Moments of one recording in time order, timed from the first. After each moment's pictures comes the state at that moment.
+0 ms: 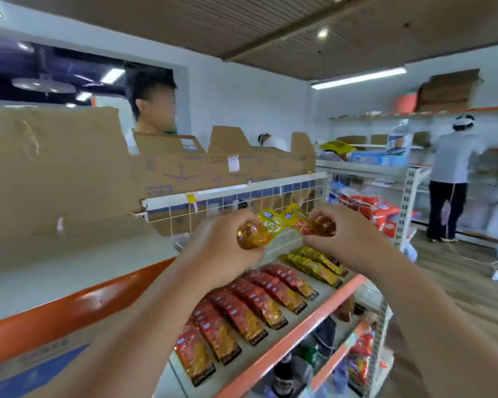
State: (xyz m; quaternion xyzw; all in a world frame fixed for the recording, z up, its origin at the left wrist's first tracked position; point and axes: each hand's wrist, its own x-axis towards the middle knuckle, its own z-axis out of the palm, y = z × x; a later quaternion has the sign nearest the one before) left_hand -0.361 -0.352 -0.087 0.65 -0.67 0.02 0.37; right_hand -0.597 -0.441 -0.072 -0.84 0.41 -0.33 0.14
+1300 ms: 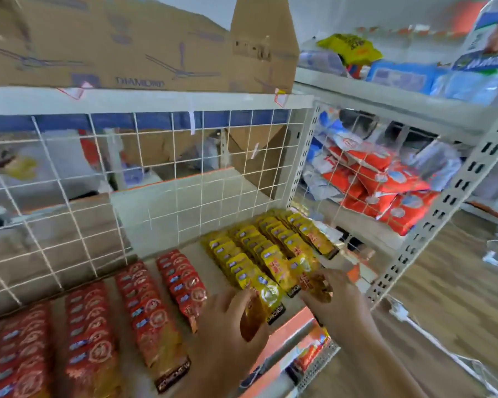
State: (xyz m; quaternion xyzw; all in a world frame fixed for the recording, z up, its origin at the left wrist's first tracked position) left_hand -0.541 -0.767 -0.393 0.72 -0.55 -0.05 0.41; right_hand -0.736 -0.894 -0.343 -0.78 0.53 -0.24 0.22
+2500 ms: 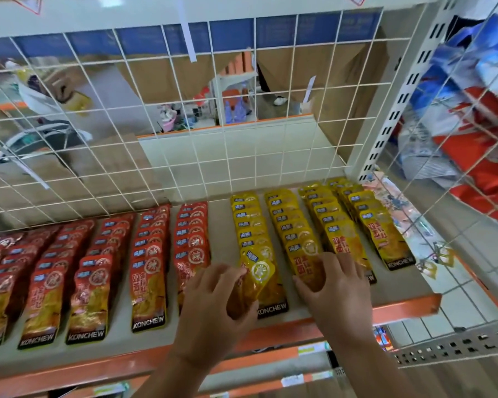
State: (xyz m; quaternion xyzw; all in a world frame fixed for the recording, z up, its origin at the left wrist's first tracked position) left_hand -0.578 -0.813 -0.436 0.83 -0.44 0.09 0.32; right_hand -0.711 -1.007 -0.438 -0.88 0.36 -0.27 0.13
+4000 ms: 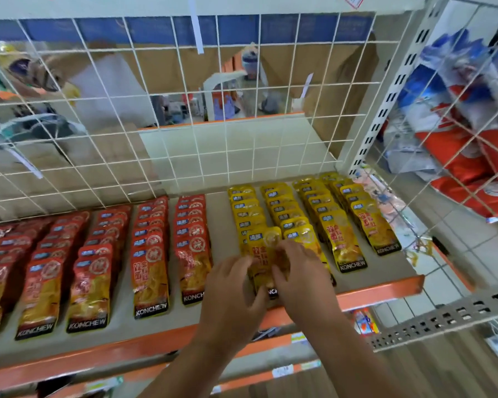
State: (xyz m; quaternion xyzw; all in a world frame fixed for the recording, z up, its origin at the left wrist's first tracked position) left_hand -0.598 -0.831 -0.437 0.83 -0.40 0.02 0.38; right_hand -0.686 -0.959 -0.401 -0.89 0.30 -0.19 0.27
